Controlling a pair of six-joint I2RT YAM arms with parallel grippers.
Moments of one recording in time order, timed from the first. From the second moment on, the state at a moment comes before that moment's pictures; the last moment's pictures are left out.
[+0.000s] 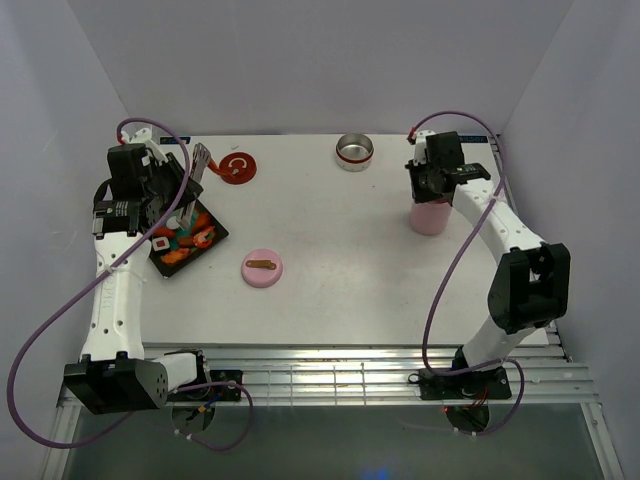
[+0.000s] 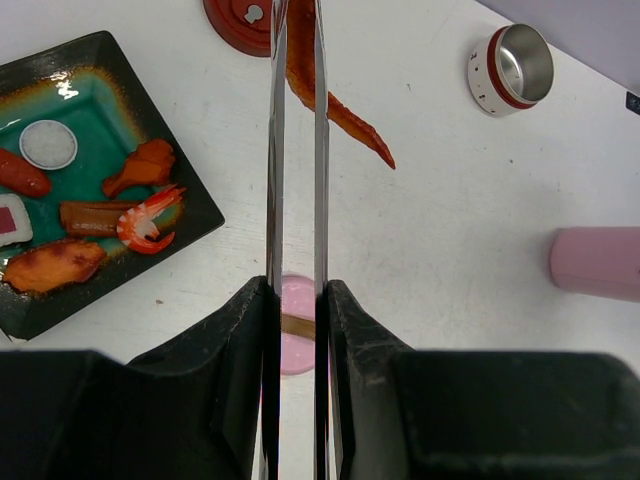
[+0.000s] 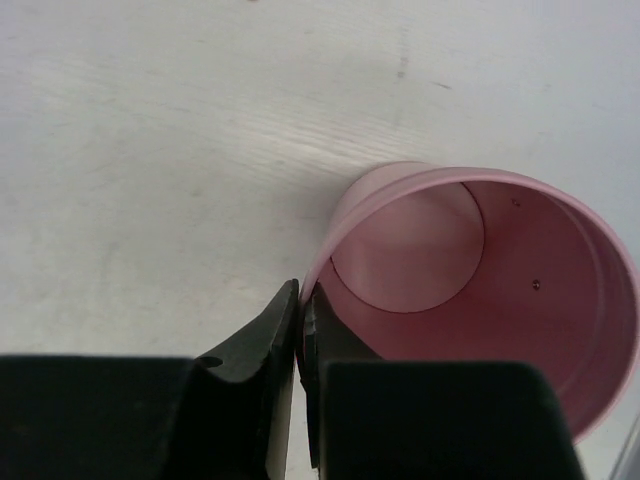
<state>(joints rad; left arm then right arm) 0.08 1.21 1.38 -0.74 0.18 -0.37 0.21 1.69 1.44 -0.58 0.00 -0.10</state>
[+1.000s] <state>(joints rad) 0.08 1.20 1.36 -0.71 0.28 -0.39 0.60 1.64 1.36 -0.52 0.06 0.00</state>
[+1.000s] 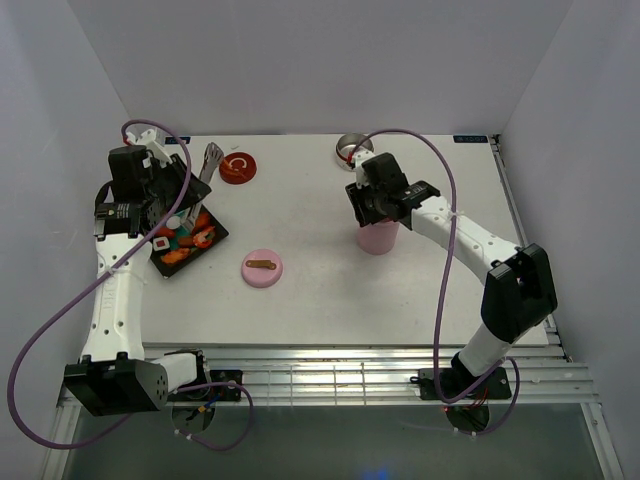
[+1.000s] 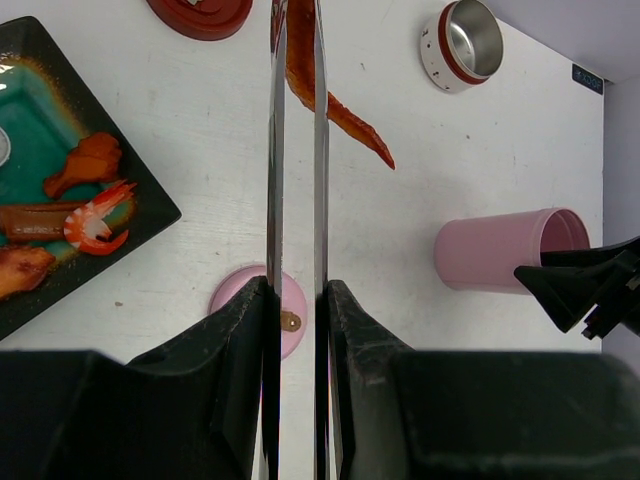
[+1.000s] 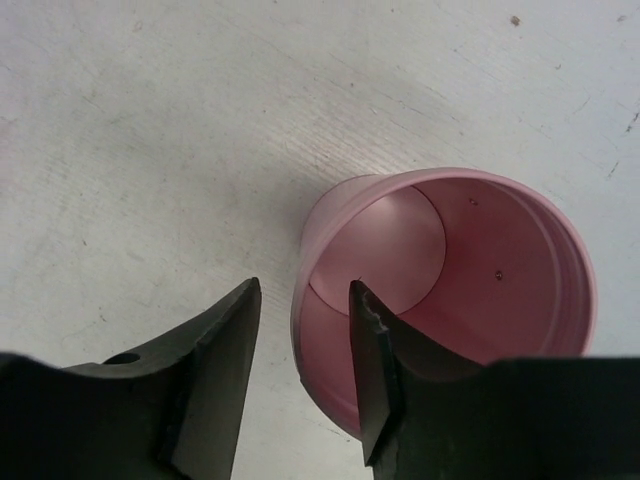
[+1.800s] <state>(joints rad) -0.52 1.40 1.47 -0.61 0.21 -0.49 0.46 1.02 1.28 -0.57 0.09 0.16</state>
